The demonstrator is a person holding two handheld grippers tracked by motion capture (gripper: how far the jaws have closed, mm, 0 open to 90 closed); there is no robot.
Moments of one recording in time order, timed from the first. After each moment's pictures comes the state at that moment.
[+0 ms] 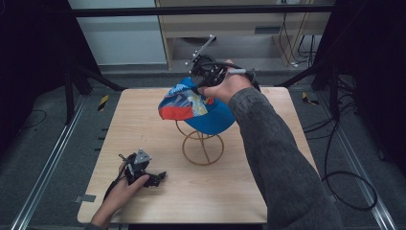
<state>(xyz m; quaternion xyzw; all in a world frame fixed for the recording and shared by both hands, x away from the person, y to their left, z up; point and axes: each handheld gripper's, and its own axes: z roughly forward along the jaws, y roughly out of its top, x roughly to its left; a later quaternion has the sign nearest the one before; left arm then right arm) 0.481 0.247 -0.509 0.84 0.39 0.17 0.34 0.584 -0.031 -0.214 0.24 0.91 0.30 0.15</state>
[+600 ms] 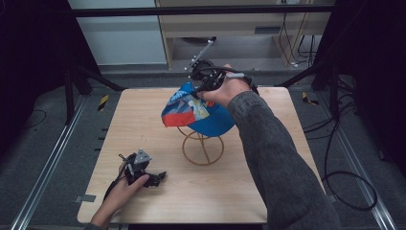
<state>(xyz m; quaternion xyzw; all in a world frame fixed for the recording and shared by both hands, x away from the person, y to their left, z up) 0.481 0.247 -0.509 0.84 0.39 0.17 0.34 0.582 -0.029 -0.224 0.23 0.92 0.30 0.14</state>
